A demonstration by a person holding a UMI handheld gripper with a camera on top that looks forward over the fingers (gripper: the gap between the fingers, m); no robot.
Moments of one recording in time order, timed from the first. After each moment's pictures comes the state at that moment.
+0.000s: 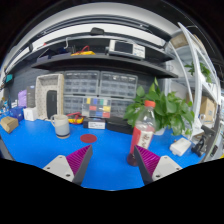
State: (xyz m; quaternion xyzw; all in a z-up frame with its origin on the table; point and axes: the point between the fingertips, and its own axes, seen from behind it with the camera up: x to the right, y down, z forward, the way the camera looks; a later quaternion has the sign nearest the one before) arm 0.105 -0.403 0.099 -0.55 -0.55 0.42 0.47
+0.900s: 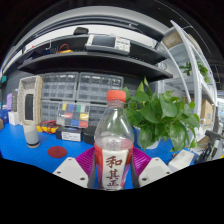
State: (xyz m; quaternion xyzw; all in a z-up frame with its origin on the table) arm -0.019 -0.300 0.094 -0.53 -0.50 0.44 0.52
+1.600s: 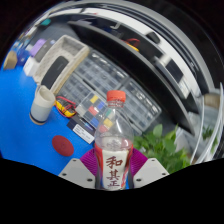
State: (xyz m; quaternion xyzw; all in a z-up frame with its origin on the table) arm -0.069 -0.401 0.133 -0.33 -0.65 0.27 0.62
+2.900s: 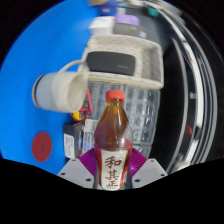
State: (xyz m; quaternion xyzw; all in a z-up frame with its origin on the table) arm -0.158 -0.540 0.186 0.05 -0.70 -0.02 0.71
